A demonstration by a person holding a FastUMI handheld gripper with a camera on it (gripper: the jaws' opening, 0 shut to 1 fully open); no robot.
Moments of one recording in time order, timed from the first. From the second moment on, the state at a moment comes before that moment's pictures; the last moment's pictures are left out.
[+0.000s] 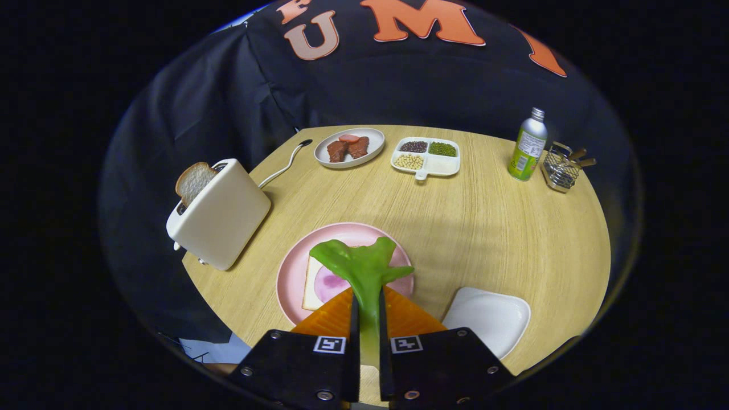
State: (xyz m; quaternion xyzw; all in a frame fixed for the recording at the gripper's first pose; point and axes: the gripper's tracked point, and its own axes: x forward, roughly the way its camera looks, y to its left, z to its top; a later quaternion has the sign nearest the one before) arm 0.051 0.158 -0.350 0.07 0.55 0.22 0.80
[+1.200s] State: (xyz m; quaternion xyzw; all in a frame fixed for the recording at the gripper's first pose) arm 0.058 0.225 -0.389 0.02 0.54 0.26 0.80
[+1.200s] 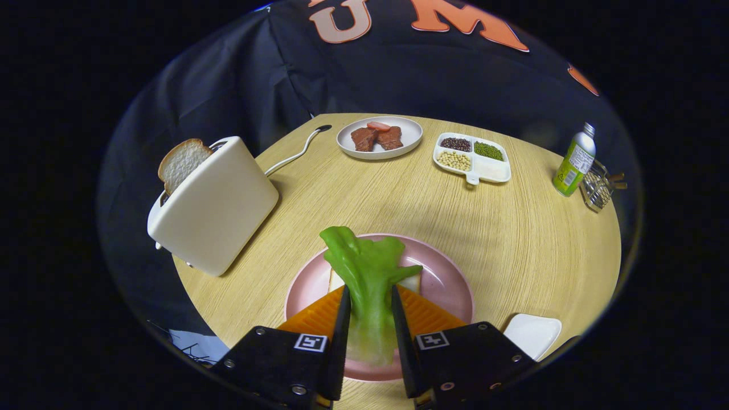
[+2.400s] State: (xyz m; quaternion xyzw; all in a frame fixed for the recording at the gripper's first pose) arm 0.086 0.285 -0.253 0.01 0.50 0.27 0.82
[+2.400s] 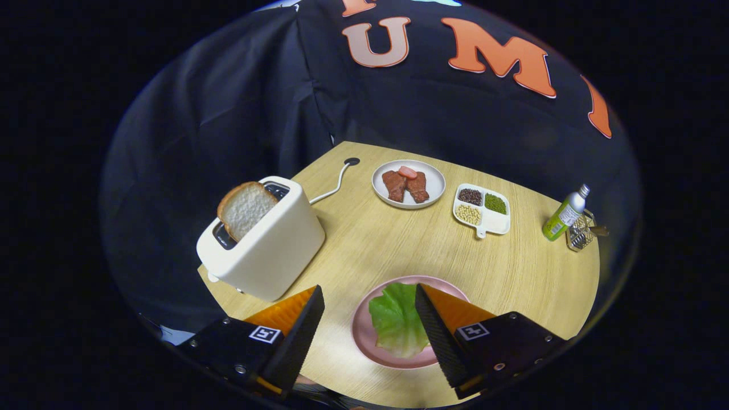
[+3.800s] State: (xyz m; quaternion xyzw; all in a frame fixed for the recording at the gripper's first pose) arm 0.103 0.493 -0.217 0.01 0.59 0.27 0.76
